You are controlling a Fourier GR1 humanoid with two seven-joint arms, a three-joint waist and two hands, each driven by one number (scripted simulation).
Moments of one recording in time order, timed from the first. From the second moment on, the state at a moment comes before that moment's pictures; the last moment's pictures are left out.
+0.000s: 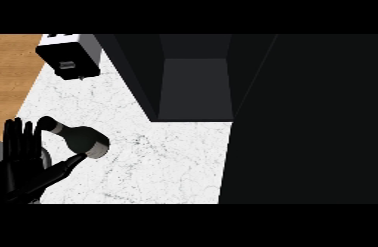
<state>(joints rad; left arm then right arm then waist) 0.10 0.06 0.29 -1.56 0.28 0.14 -0.21 -0.09 -0.11 0.17 -2.50 -0.03 -0.02 0.66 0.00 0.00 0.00</state>
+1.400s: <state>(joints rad) -0.07 0.07 0.31 -1.09 0.30 0.05 -0.48 -0.08 -0.09 0.18 -2.49 -0.03 0.00 0.65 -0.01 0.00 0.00</state>
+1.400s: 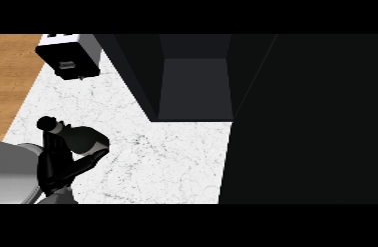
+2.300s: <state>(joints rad) -0.18 0.12 0.34 -0.85 0.37 -0.10 -0.61 -0.09 -0.10 0.17 -2.50 -0.03 -0.01 0.67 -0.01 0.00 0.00</state>
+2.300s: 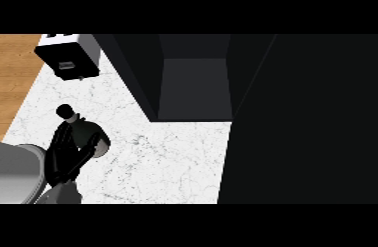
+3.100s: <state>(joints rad) -0.20 0.21 0.18 -0.83 0.21 -0.21 -0.72 -0.10 -0.11 0.15 -2.49 -0.03 0.00 0.66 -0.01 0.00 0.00</state>
